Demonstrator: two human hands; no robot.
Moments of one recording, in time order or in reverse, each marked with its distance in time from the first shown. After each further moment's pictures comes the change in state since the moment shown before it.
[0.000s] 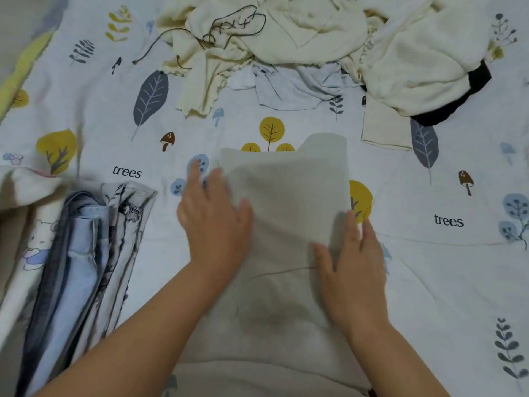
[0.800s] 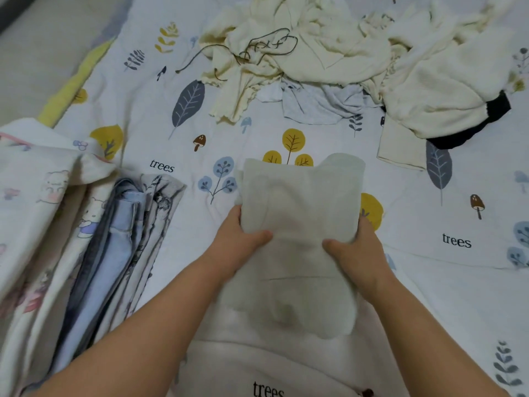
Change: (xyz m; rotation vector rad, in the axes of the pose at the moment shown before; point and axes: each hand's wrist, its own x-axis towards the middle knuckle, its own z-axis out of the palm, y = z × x) left_hand -0.016 -0.012 -0.020 -0.704 -0.524 -0.455; right_hand 0.040 -0.002 -0.012 0.509 -0.232 0.129
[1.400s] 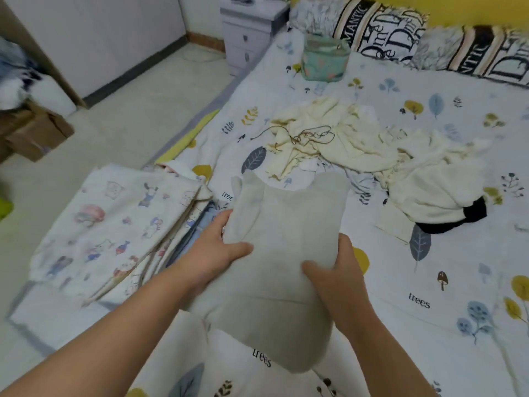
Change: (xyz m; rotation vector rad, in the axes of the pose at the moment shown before) left_hand -0.172 0.087 -0.070 -0.210 0.165 0.159; right_hand -0.141 -0.123 -0.055 0.050 -0.245 -0.281
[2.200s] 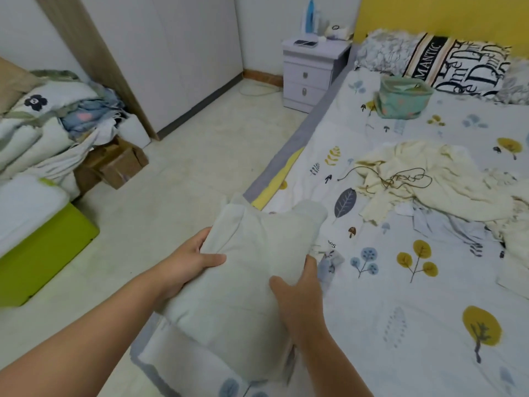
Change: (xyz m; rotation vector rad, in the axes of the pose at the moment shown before) left_hand 0.007 0.030 -0.308 0.017 0.046 -0.114; right_hand -0.017 -0.118 0.289 0.091 -0.072 0.019
